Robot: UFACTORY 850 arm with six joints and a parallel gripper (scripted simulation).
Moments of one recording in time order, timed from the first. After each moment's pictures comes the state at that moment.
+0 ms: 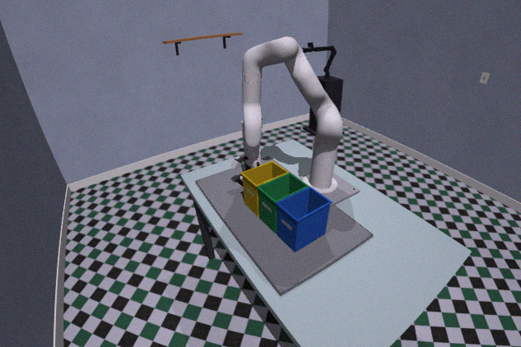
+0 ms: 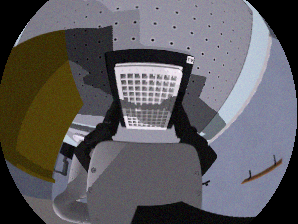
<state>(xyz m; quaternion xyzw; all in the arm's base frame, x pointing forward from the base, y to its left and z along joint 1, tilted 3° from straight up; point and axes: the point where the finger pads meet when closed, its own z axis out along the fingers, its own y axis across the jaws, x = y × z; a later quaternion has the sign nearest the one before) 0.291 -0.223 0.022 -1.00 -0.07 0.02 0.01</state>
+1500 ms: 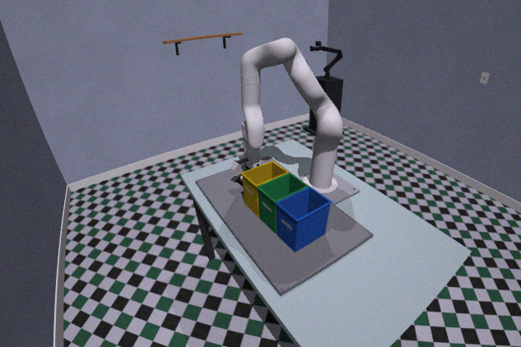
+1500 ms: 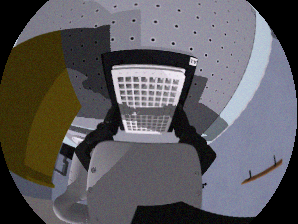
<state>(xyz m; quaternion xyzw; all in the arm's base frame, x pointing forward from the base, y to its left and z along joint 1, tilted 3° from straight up) 0.291 -0.223 0.012 -1.00 -0.07 0.02 0.01</state>
